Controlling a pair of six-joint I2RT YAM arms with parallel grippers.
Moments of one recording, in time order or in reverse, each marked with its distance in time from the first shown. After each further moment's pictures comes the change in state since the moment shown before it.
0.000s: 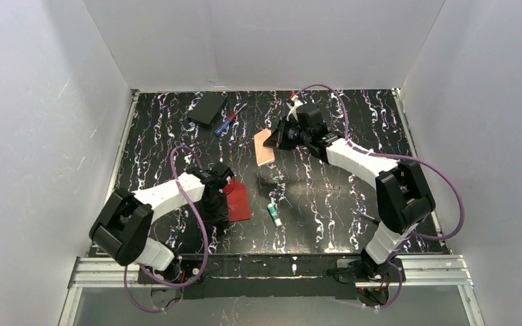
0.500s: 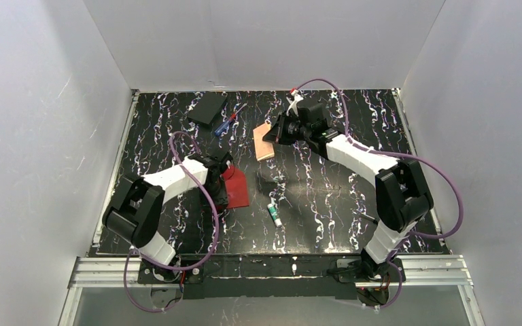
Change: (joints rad) left arm 0.071 0.161 0.125 0.038 -0.117 0.009; right arm -0.011 0.010 0.059 -0.012 -0.011 -0.015
